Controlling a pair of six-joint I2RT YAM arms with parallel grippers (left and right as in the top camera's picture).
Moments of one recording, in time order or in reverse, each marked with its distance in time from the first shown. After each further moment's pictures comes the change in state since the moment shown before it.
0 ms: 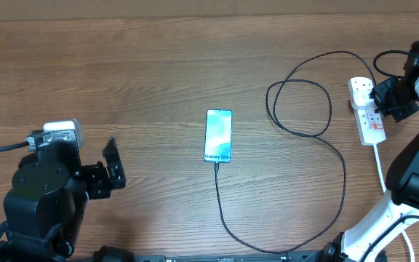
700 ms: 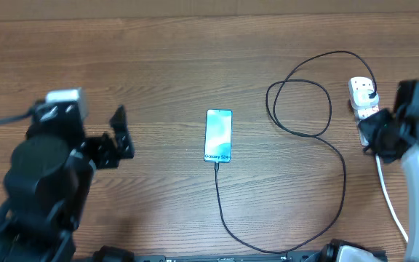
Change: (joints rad) left arm -0.004 0.059 0.002 0.235 0.037 0.000; right arm 0.112 -0.690 -0.488 0.037 0.027 0.101
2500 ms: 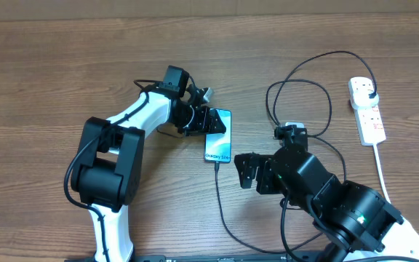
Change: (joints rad) left arm -0.047 1.276 -0.022 0.357 0.957 0.018; right arm 1.119 -0.391 -0.166 0.142 0.122 0.027
